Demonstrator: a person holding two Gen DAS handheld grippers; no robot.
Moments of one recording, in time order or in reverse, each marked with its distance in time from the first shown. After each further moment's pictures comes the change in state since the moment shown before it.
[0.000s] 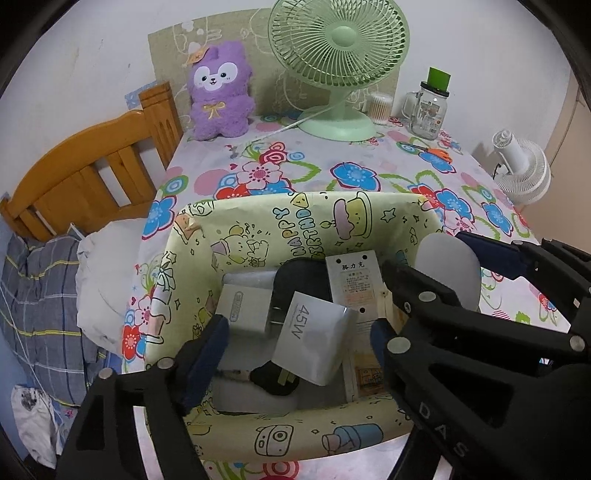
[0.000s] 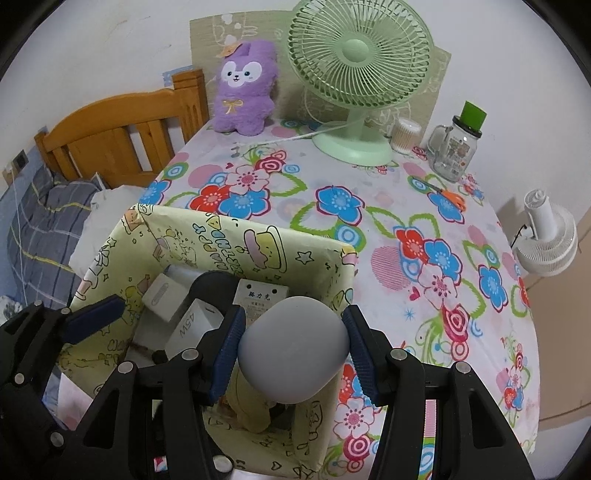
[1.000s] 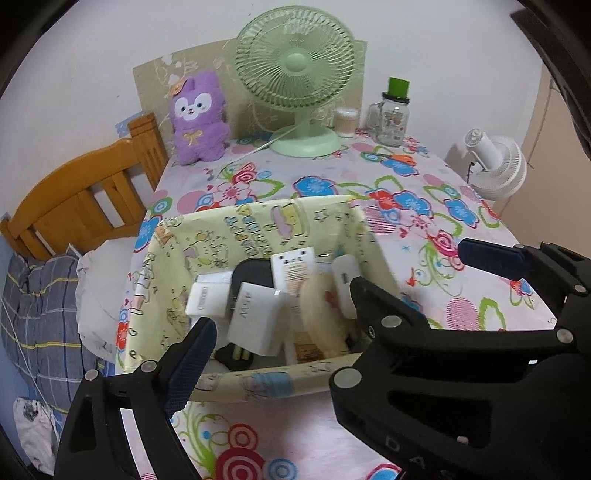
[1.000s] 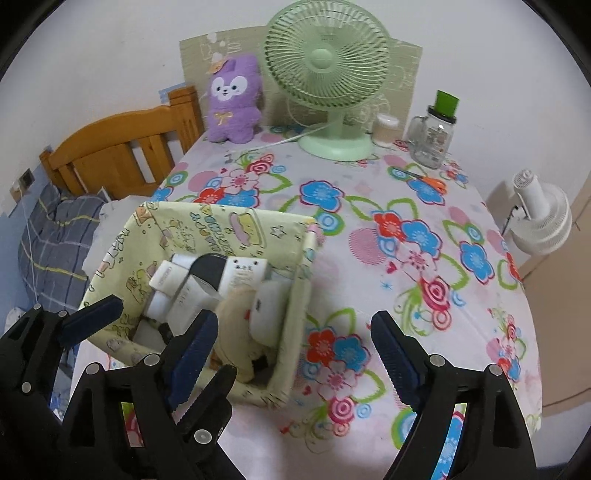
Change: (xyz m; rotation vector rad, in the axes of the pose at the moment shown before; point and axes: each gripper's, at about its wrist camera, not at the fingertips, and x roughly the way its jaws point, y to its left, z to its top) left arm -0.039 -0.045 -0.022 0.067 -0.088 -0.020; right arm -0.044 -0.034 -0.035 0.077 -0.027 0.029
